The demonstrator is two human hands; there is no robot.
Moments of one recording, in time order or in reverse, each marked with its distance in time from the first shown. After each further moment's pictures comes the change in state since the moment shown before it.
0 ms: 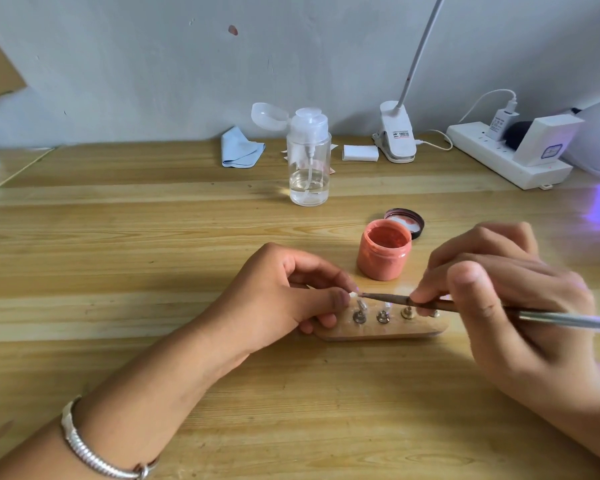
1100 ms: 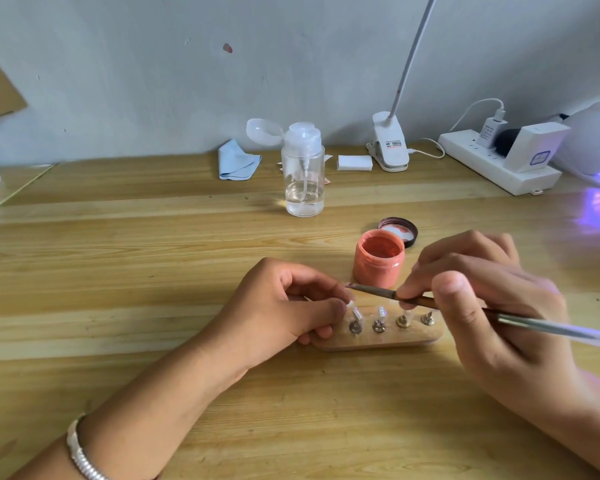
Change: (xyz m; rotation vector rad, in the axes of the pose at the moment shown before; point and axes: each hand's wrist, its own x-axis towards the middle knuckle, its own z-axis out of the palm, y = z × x) left_hand 0.000 -0.001 0.001 0.029 0.025 0.017; right_hand 0.003 -0.002 0.004 0.037 0.019 0.038
